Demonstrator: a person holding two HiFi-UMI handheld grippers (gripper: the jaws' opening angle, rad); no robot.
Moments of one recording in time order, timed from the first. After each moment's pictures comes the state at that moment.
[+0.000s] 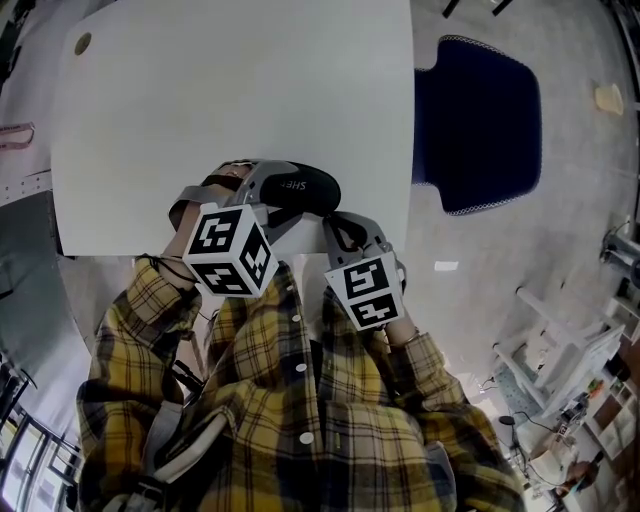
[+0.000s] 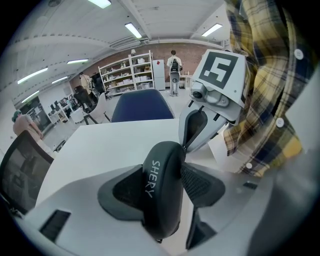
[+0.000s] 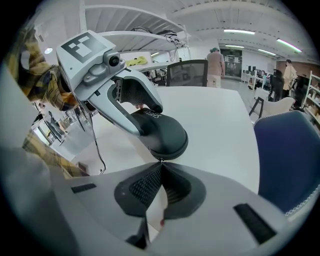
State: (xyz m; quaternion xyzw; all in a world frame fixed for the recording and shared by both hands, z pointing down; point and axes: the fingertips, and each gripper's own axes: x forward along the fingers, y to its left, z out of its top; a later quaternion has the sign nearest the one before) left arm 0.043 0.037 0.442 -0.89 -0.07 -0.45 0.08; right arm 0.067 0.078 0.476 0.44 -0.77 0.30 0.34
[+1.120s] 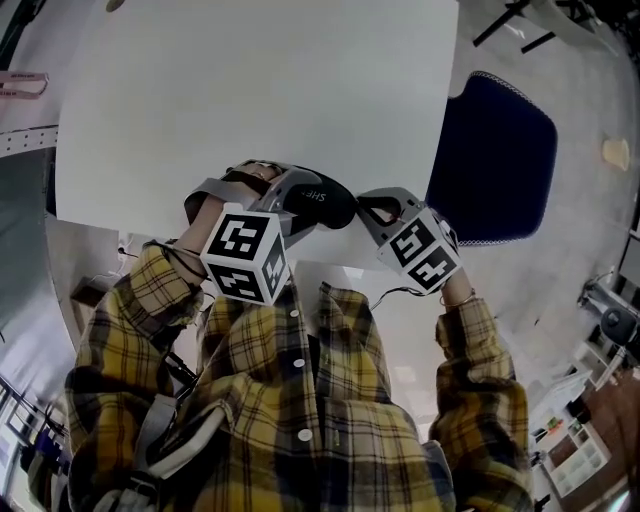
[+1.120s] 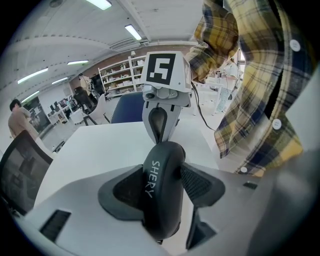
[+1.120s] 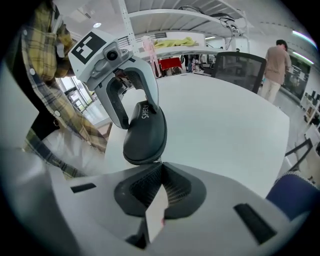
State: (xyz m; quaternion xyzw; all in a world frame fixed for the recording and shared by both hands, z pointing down) left arm 0.045 0.033 0.441 -0.89 -0.07 -0.44 0.08; right arm 0.096 0.030 0.482 0.18 -0.85 0.20 0.45
